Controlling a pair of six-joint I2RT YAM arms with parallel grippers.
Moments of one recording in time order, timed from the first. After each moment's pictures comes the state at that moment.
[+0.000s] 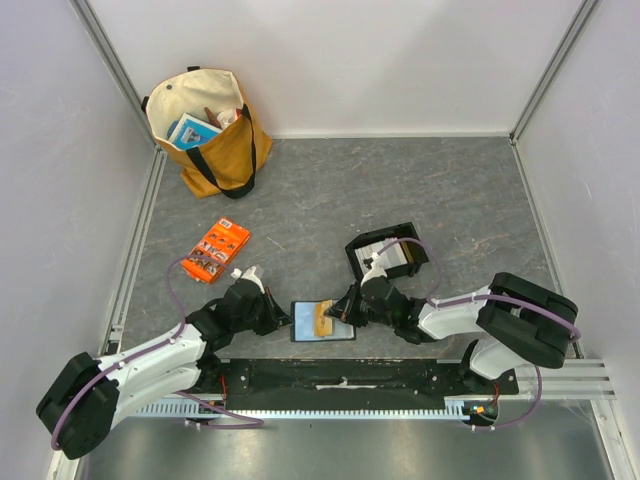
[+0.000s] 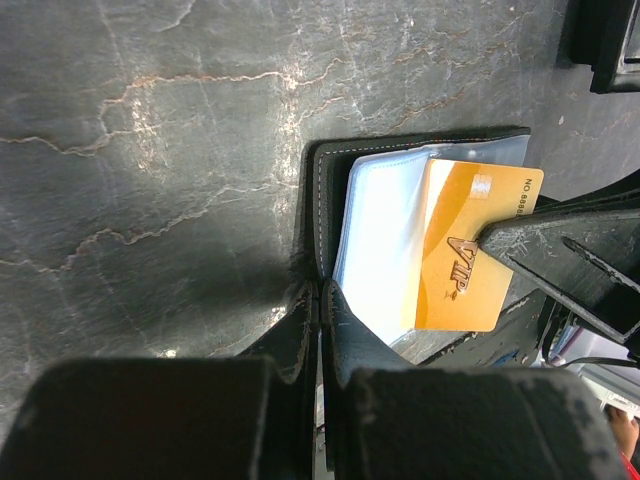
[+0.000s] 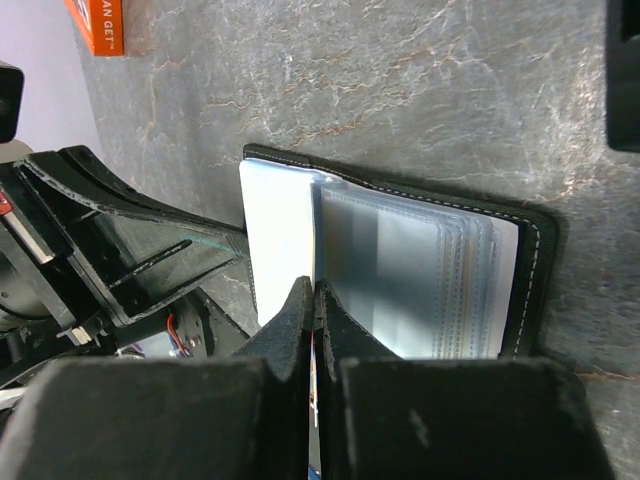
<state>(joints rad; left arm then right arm) -0.71 0.84 0.15 -0.08 0.11 -1.03 1.03 1.50 0.38 0.55 0.02 1.22</state>
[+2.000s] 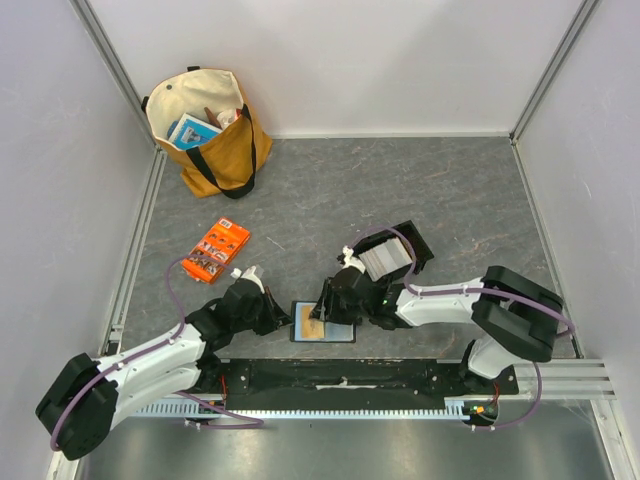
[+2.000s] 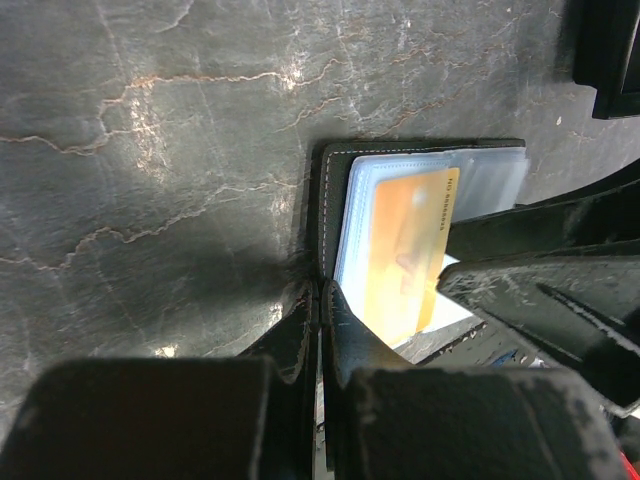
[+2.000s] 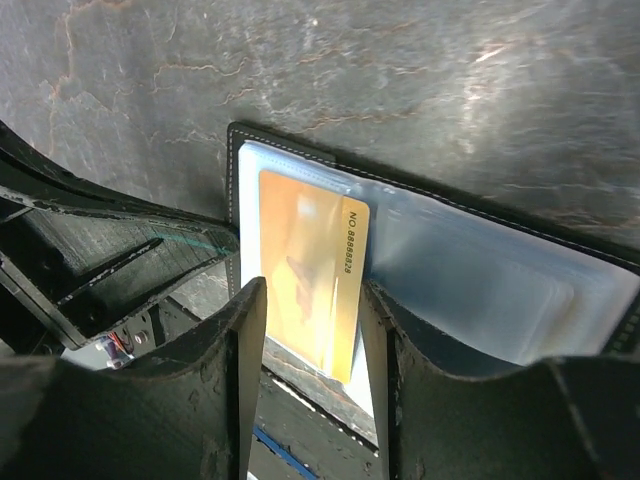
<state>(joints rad) -0.71 0.84 0.16 -0.09 0.11 -1.03 1.08 1.55 0.65 0.13 0.04 1.10</state>
